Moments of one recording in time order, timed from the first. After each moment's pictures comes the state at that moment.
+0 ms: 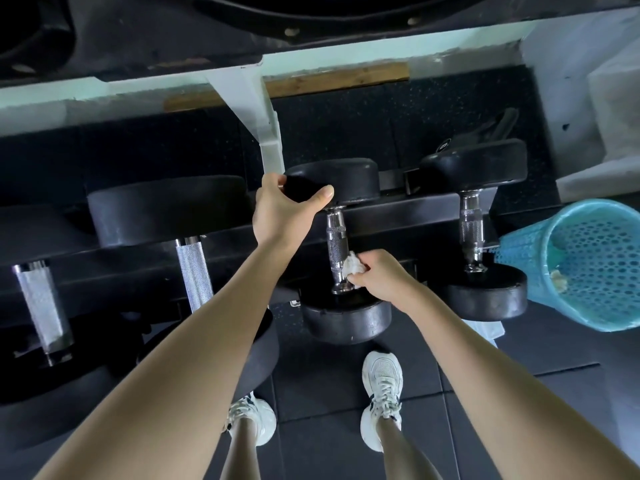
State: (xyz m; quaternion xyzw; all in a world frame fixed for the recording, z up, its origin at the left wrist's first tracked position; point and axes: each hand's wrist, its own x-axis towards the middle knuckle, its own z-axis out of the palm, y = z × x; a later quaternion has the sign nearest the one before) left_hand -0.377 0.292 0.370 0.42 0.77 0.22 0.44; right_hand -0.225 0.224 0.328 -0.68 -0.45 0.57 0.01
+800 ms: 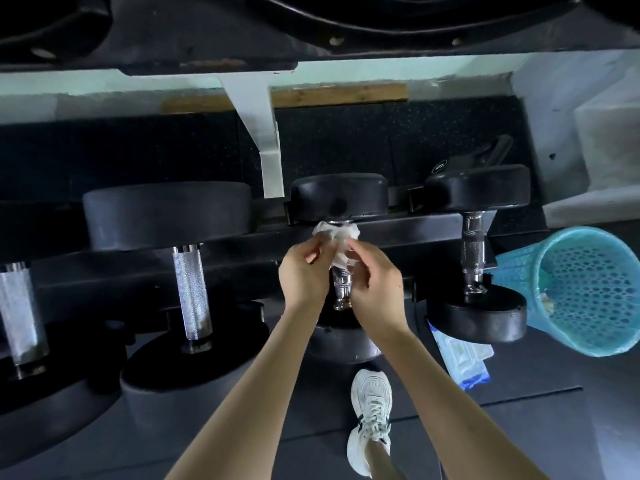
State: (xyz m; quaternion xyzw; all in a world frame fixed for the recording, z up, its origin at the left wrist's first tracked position) left_hand -0.356 0.237 0.340 0.31 0.74 0.30 0.52; right_hand -0.260 0.211 0.341 -0.69 -0.56 0.33 0.30
